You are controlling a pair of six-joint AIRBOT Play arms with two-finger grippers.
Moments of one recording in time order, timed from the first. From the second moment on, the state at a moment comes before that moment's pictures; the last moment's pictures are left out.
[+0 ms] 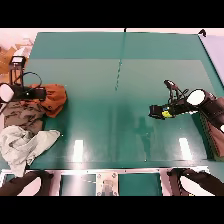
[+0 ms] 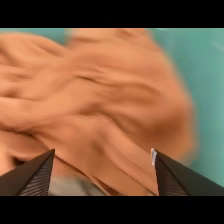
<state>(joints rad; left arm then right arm) 0.09 -1.07 0.89 1.65 -0.71 -1.54 0.07 -1.10 0.79 -1.16 1.05 1.56</state>
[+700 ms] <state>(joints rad) 0.18 -1.52 1.10 1.67 -0.54 -1.53 0.07 -1.10 0.79 -1.16 1.01 1.56</state>
